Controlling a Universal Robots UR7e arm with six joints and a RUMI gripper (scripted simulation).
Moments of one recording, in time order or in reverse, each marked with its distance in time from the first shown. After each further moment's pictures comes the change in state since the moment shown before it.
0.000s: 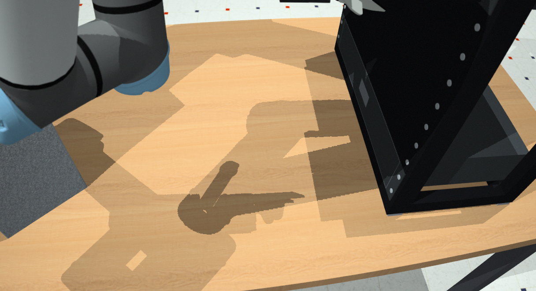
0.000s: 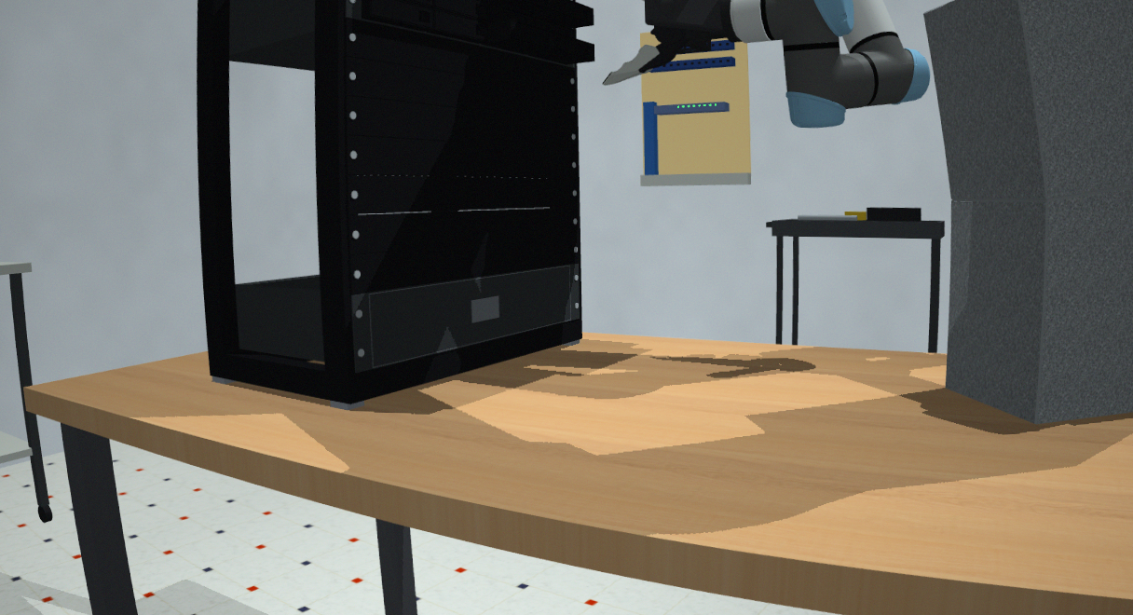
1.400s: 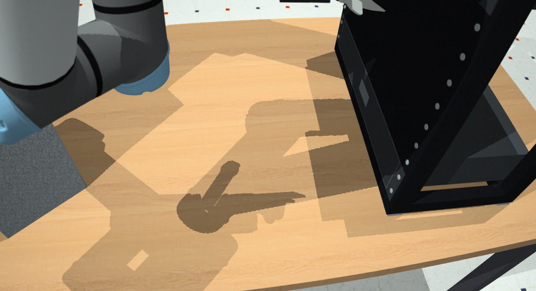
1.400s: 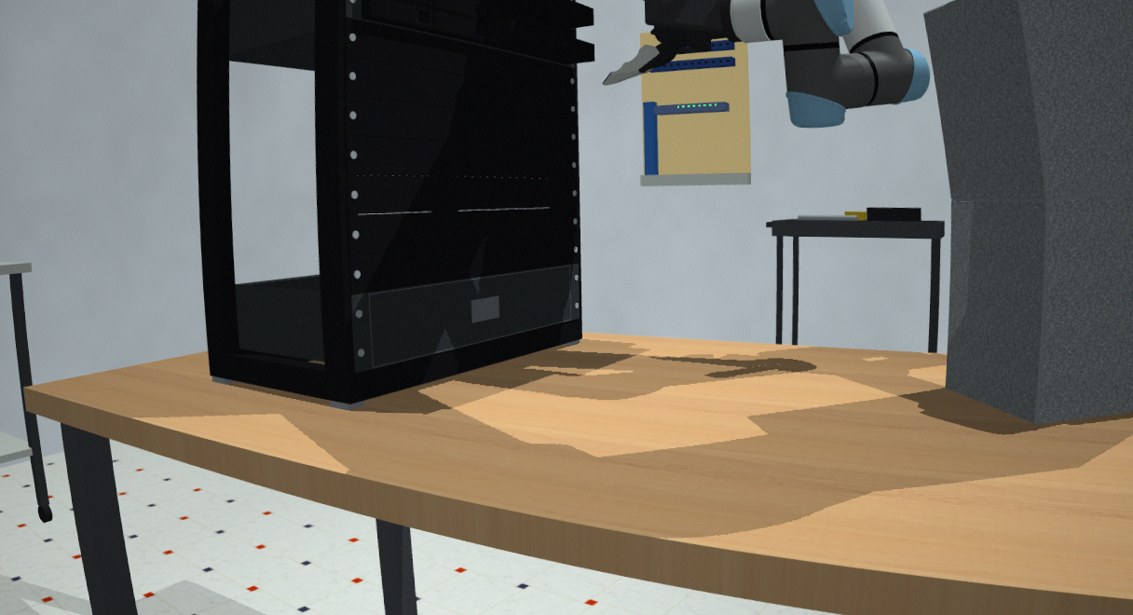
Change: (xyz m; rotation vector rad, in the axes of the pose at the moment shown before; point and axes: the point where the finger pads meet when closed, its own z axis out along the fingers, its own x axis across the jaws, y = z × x) arm 0.000 0.000 0.000 0.000 0.000 0.000
